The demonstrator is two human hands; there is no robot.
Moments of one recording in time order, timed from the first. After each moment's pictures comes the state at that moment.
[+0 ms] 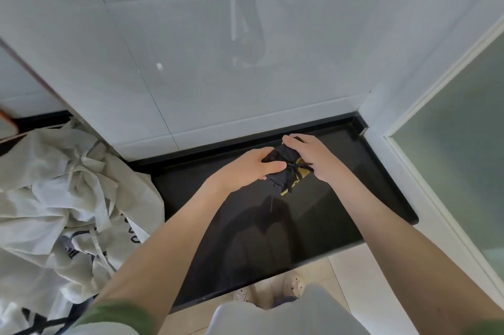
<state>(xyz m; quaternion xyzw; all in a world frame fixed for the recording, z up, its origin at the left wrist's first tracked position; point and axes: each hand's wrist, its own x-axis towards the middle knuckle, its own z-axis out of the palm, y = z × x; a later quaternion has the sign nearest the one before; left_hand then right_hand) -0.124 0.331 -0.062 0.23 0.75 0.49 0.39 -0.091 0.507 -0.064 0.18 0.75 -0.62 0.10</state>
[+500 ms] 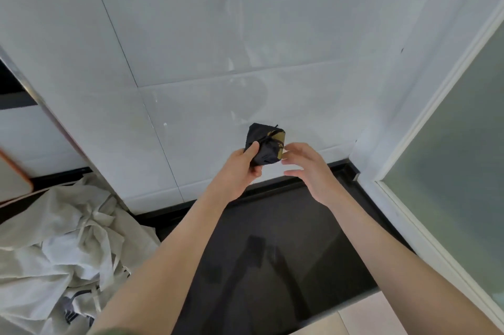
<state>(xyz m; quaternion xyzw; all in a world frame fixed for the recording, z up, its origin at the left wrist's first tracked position) -0.162 0.337 0.019 0.04 0.60 0.75 0.28 -0.106 0.506 -0.002 0.13 0.68 -0.72 -0.06</state>
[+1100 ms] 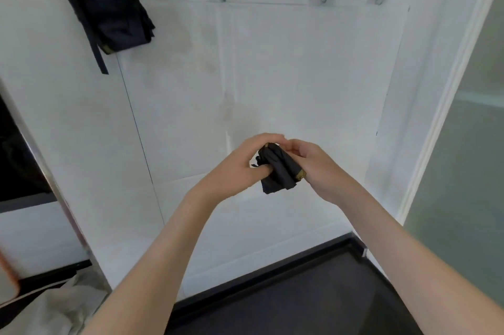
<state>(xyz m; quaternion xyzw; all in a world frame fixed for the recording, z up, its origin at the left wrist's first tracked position) -0.188 0.320 0.186 0.49 0.72 0.48 0.02 -0.128 0.493 0.179 -0.02 0.78 -0.61 -0.12</state>
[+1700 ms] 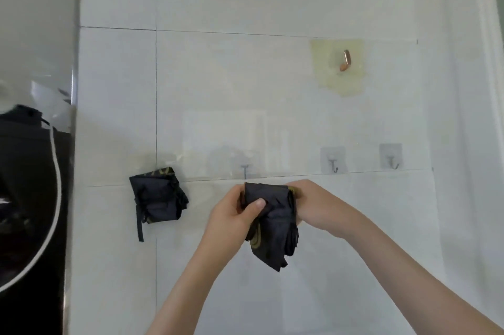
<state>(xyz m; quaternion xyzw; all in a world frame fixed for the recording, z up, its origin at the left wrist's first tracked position) -0.200 0.336 0.344 0.31 0.68 0.62 -0.23 -0.165 0.503 0.387 -0.22 0.87 -0.42 -0.15</state>
